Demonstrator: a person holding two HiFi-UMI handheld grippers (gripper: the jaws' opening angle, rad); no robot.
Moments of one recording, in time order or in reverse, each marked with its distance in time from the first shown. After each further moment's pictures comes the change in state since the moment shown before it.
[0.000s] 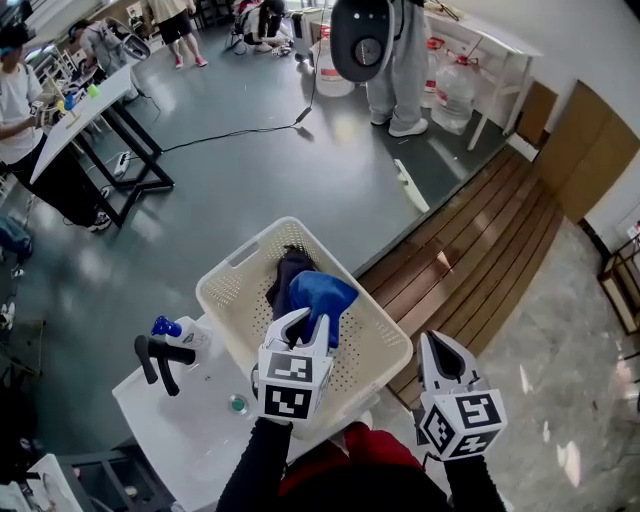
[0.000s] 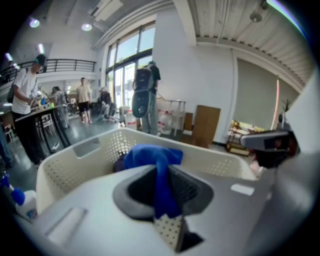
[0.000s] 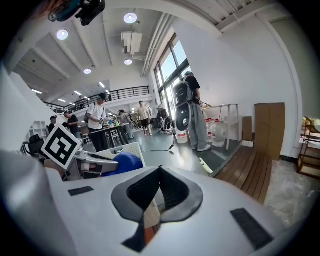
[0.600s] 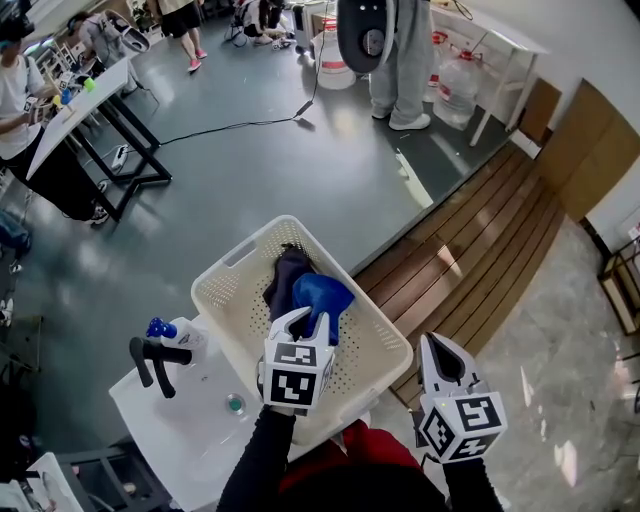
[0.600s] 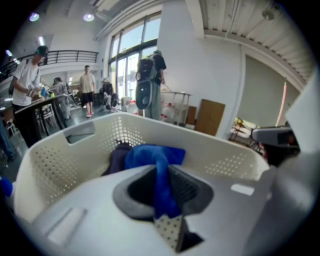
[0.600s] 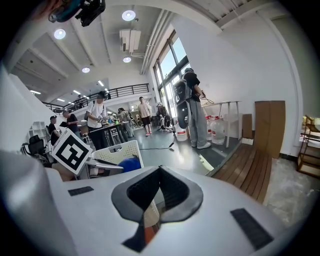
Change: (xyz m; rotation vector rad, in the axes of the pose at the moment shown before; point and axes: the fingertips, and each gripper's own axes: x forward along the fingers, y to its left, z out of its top) left arm 0.033 0.009 -0.023 -0.049 0.085 0.006; right arm 0.010 -0.003 -0.006 0.007 0.029 0.000
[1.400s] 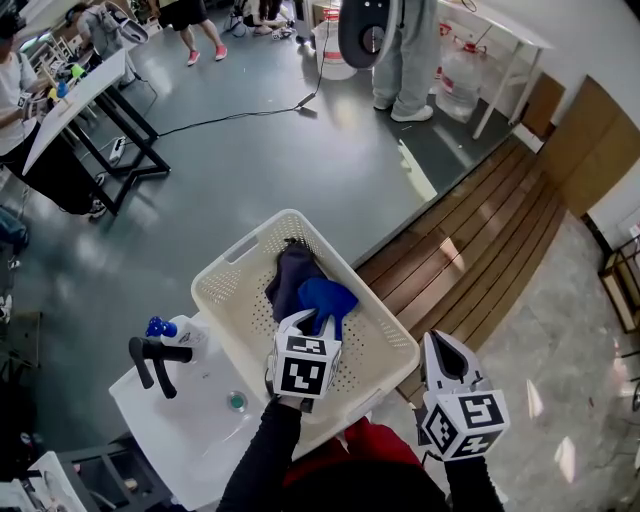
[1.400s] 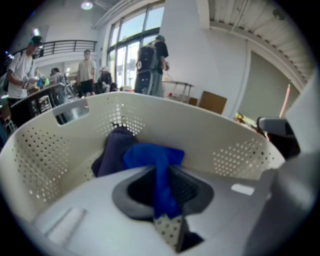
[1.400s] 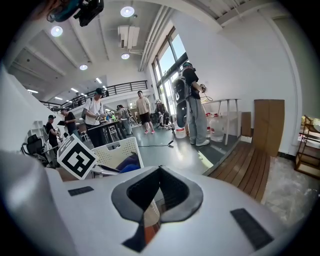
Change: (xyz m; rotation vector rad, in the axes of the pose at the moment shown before) left arm 0.027 0.003 -0.033 -0.027 0.111 -0.029; right arm 0.010 0.001 -0.008 0.006 0.035 -0.018
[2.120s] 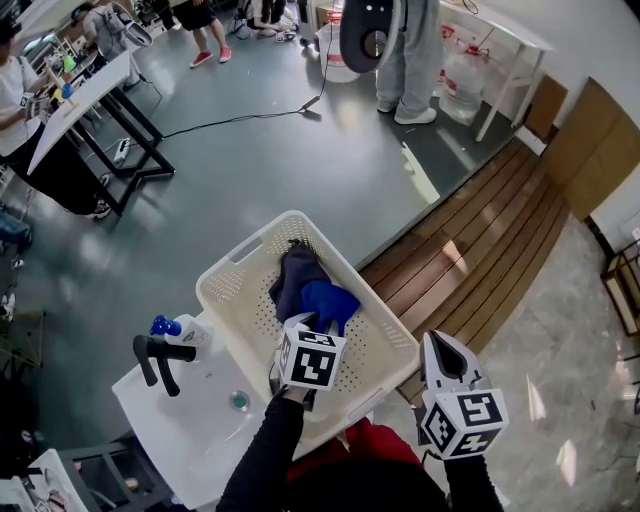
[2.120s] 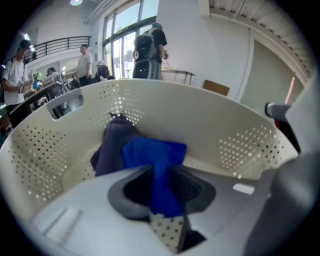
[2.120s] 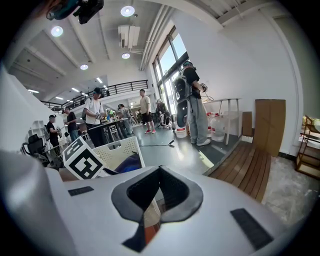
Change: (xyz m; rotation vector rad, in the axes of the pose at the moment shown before) left arm 0.013 0.001 -0.019 0.035 0.112 0.014; right arm 0.001 0.002 0.000 -0.003 0.007 0.008
